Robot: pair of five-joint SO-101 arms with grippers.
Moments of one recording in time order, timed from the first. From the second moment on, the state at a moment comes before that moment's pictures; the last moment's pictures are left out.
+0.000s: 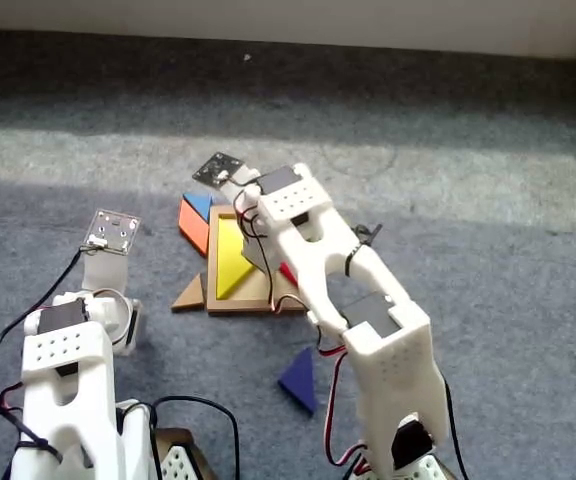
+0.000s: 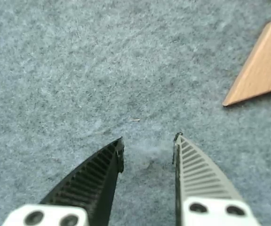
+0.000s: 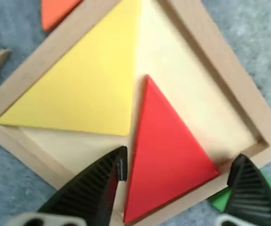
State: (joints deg) left arm -23.1 -43.6 71.0 52.3 -20.5; right arm -35.4 30.5 -11.5 72.5 27.7
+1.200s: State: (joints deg) left arm -23.1 -43.6 71.0 52.3 -20.5; right arm -32.4 39.8 -29.1 83.3 31.3
